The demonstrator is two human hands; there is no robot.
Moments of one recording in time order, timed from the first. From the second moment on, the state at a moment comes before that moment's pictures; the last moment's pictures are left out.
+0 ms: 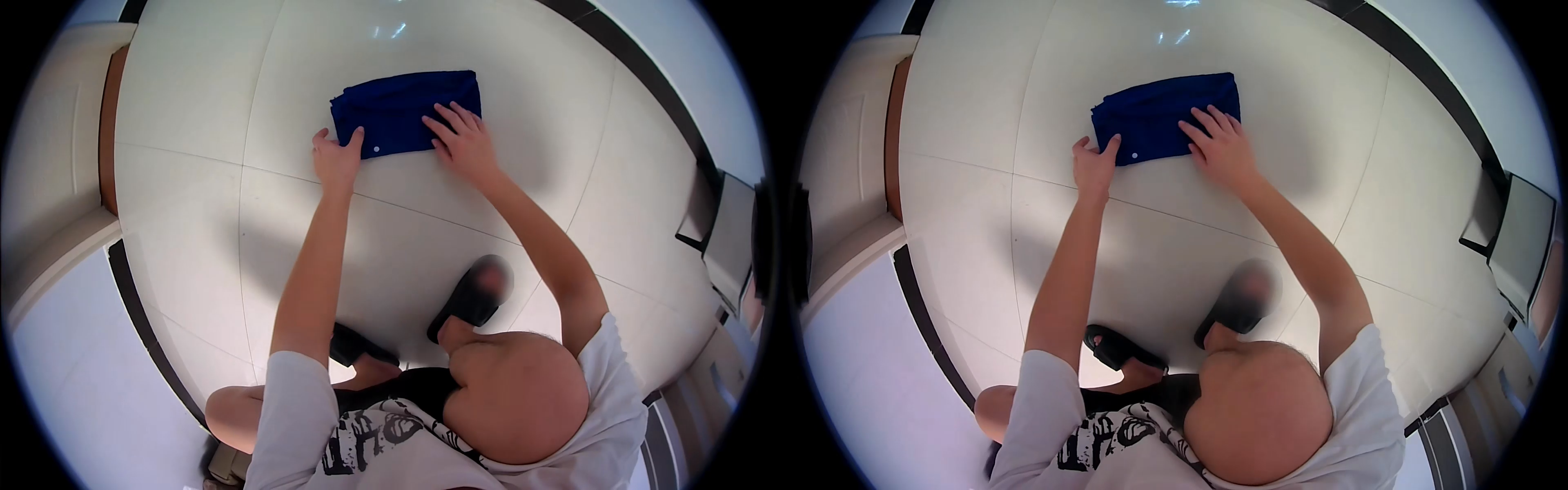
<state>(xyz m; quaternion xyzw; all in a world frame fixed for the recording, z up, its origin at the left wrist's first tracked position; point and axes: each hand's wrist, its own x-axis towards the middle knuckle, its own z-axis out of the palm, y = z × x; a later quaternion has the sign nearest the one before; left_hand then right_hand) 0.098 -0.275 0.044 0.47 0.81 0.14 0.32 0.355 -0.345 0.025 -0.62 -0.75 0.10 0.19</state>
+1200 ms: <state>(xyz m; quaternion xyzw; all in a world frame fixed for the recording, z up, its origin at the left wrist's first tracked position) 0.167 -0.285 0.043 0.42 0.80 0.22 0.37 0.336 -0.356 0.014 -0.65 -0.73 0.07 0.20</state>
